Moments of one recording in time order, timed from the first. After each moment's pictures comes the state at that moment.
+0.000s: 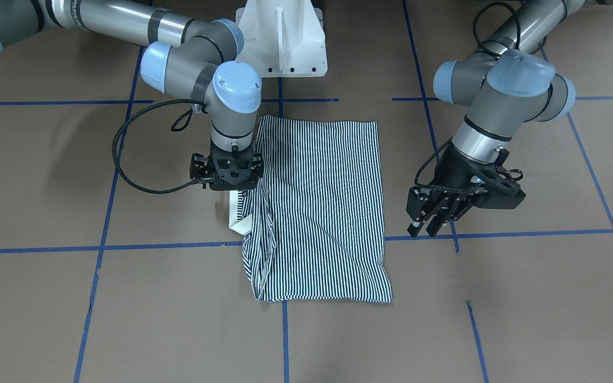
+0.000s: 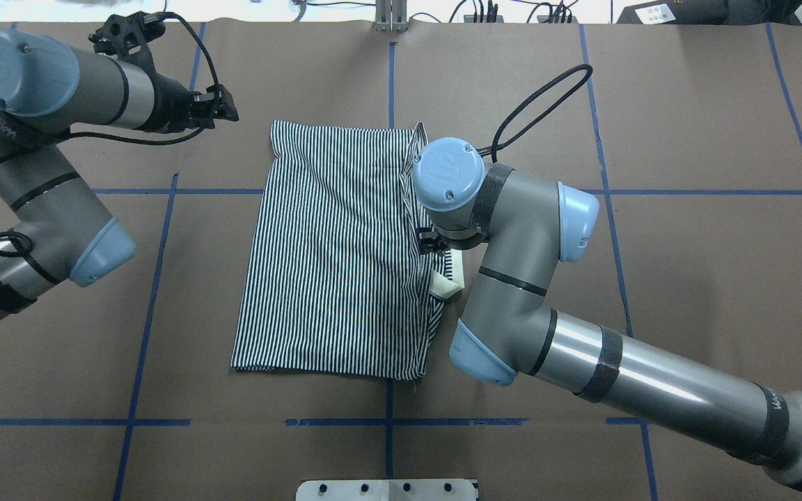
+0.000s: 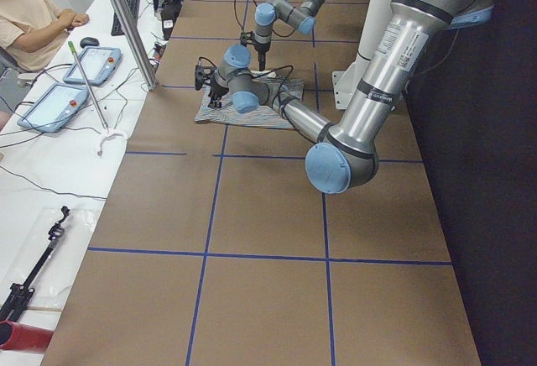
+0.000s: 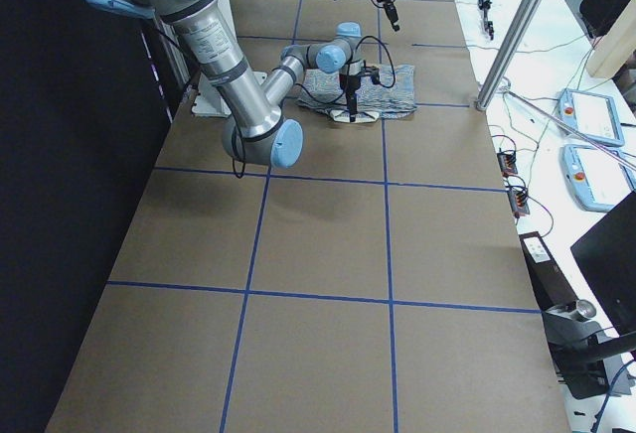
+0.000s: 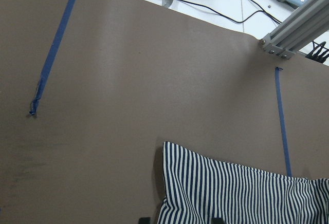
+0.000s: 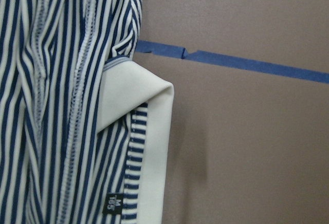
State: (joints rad) left arm -0.86 -2.04 -1.59 -2.22 -1.87 -1.30; right arm 0.53 -0.82 1.54 -1.73 1.74 1.02
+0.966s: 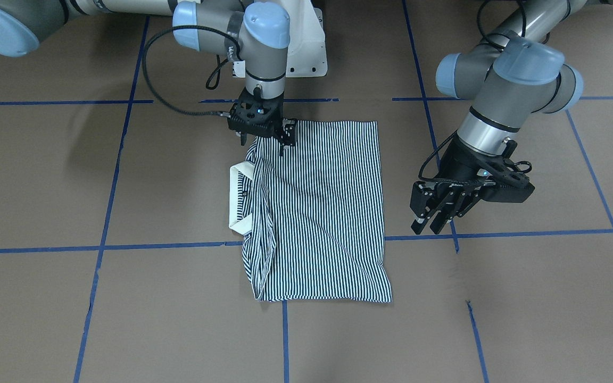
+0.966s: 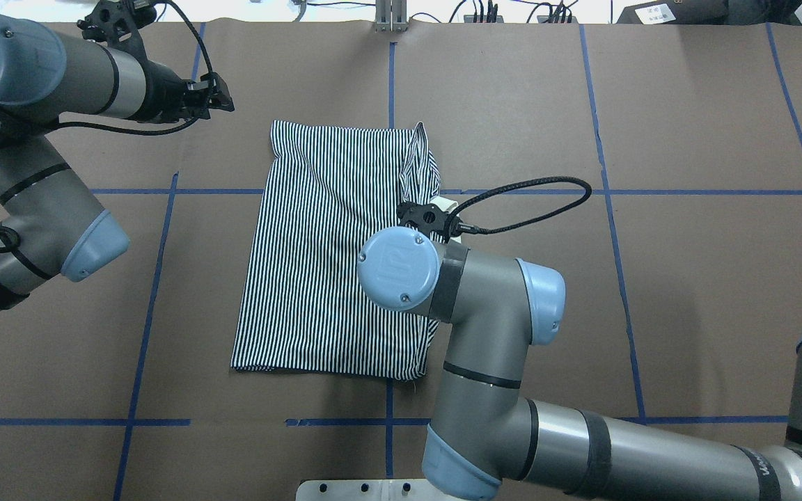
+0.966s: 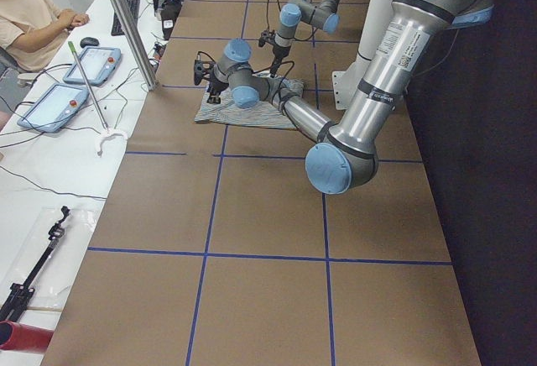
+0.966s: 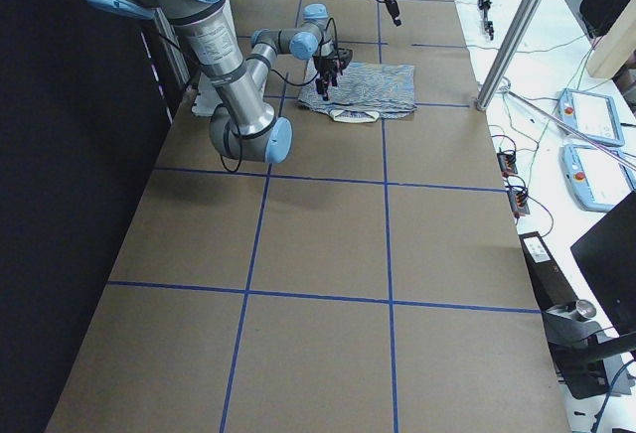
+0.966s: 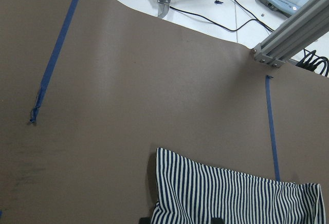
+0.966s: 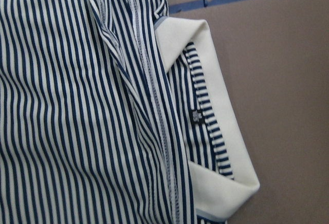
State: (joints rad) left arm -0.88 -2.04 -1.63 -2.19 -1.87 -1.30; right arm 0.34 -0.81 1.67 -1.72 1.59 1.72
